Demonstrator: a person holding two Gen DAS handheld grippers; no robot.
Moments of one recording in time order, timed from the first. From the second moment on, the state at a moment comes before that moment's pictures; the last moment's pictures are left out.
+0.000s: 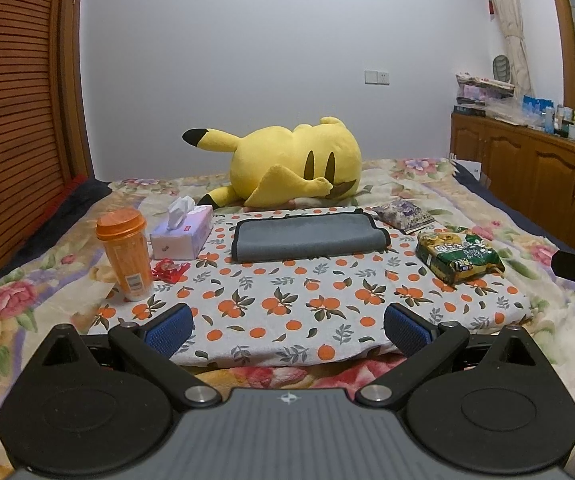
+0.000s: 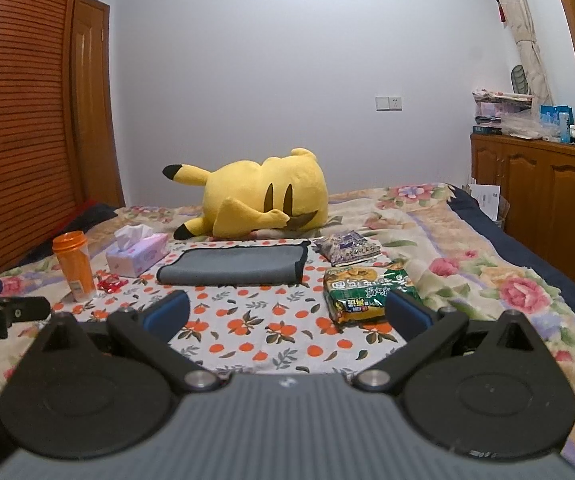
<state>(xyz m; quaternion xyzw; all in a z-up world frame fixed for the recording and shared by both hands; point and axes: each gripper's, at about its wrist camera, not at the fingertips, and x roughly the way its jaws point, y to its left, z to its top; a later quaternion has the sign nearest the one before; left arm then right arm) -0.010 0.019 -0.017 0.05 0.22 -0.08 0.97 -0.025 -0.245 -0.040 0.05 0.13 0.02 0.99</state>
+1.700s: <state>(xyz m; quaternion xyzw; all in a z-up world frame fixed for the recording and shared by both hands) -0.010 0.020 -0.019 0.05 0.22 -0.07 0.97 -0.025 -0.247 -0.041 0.05 0.13 0.01 0.99</state>
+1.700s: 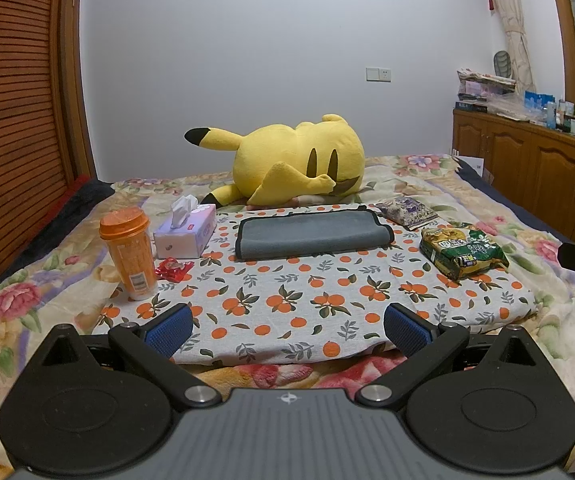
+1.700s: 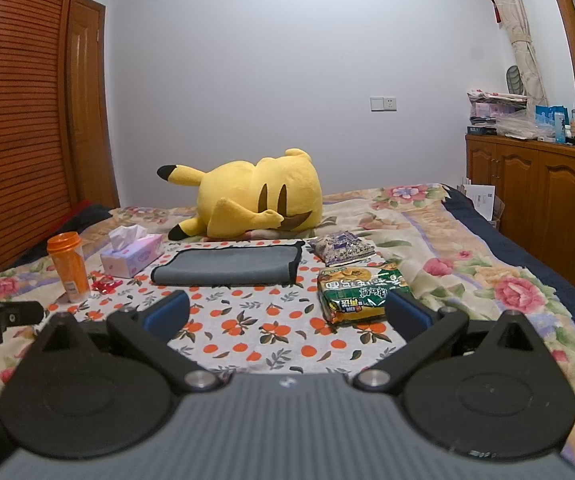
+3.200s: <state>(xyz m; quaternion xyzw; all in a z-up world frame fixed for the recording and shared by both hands) -0.011 0.022 -0.021 0.05 0.23 -0.07 0.97 -0.026 -0.246 -0.042 0.05 0.13 0.01 0.99</state>
